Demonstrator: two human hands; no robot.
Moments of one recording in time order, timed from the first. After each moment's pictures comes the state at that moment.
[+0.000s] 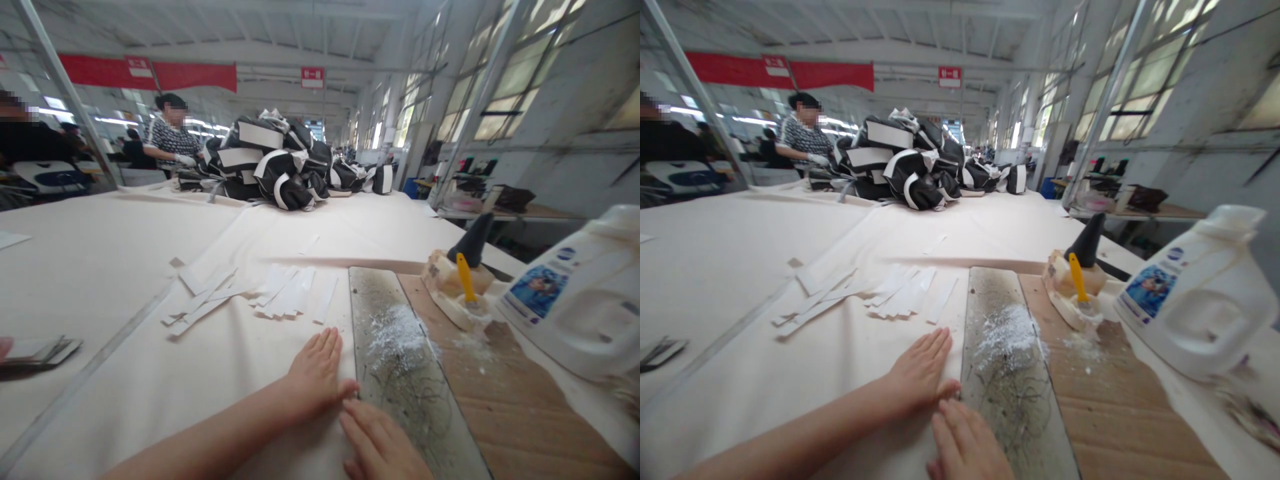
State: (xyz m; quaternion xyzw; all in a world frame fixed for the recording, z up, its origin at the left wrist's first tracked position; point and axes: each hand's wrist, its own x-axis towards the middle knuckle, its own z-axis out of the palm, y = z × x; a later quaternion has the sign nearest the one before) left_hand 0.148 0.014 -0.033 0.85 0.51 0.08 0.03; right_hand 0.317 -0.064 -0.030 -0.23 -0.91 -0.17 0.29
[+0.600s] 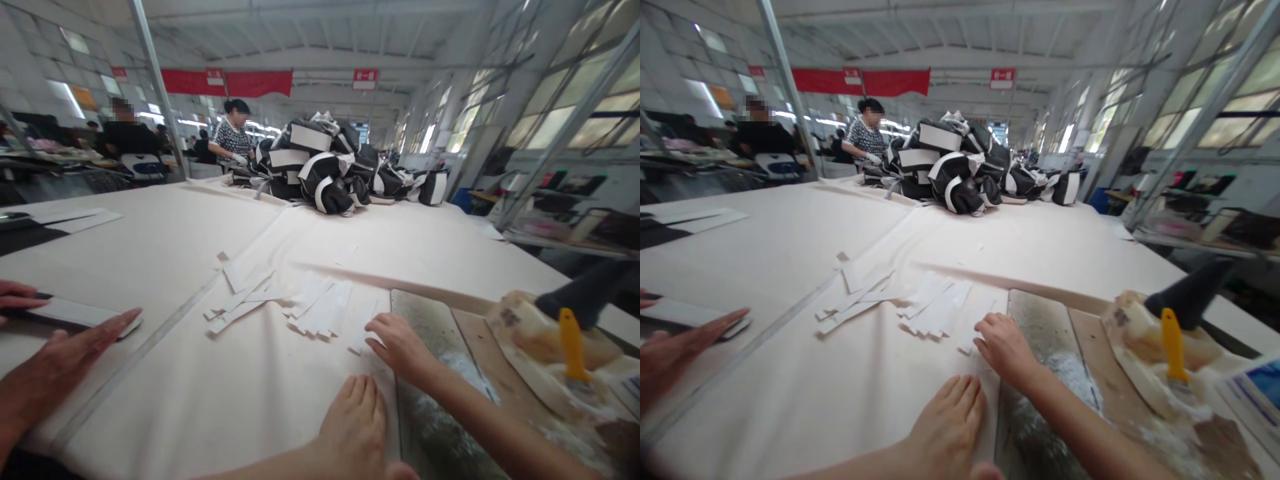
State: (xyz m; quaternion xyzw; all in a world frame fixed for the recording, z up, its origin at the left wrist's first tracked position) left_hand 0.147 -0.007 -0.024 0.84 0.51 0.16 0.09; right_hand 0.261 0.121 0.036 -0.32 -0.94 -0.10 0.10
